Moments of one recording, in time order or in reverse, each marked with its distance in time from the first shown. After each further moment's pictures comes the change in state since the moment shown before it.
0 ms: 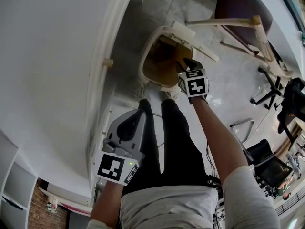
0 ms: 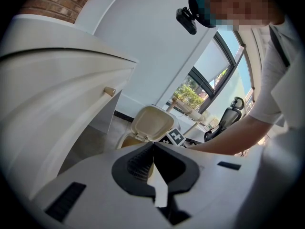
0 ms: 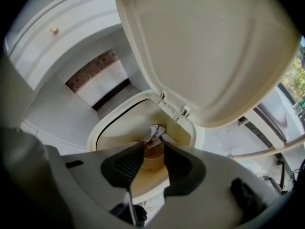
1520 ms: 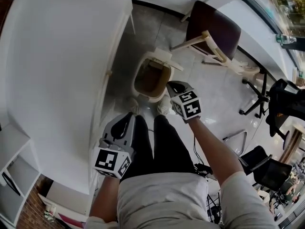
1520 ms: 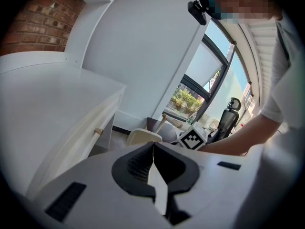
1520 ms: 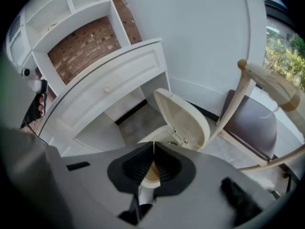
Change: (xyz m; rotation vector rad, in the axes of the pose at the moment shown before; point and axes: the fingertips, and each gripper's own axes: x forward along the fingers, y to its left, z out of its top) left arm -0.062 -0.067 0.068 0.101 -0.095 0.043; right arm -0.177 0.036 0.048 -0.073 -0.178 0.136
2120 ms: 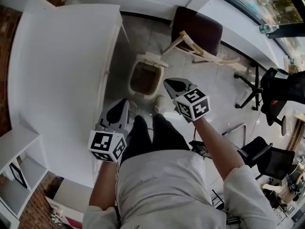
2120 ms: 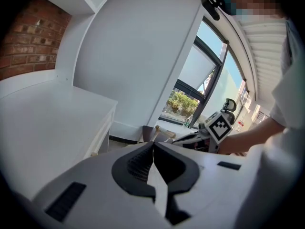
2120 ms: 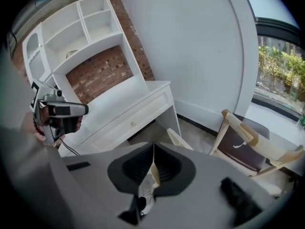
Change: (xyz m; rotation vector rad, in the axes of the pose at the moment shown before) left arm -0.027 -0.040 0.070 0.080 -0.038 -0.011; right arm -0.148 0.035 0.072 -0.005 -0.189 0.084
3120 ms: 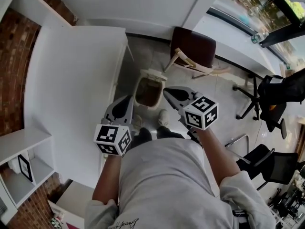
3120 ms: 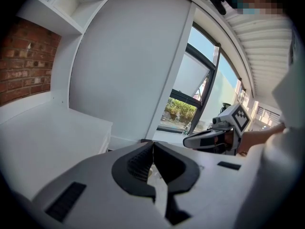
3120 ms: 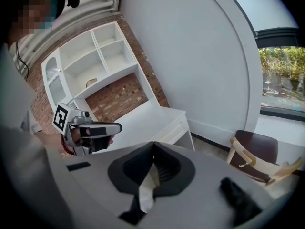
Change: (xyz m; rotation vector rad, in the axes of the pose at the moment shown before) left arm -0.026 -0.040 0.081 0.077 -0.095 0.004; right arm -0.105 0.065 0.091 0.015 -0.206 0.144
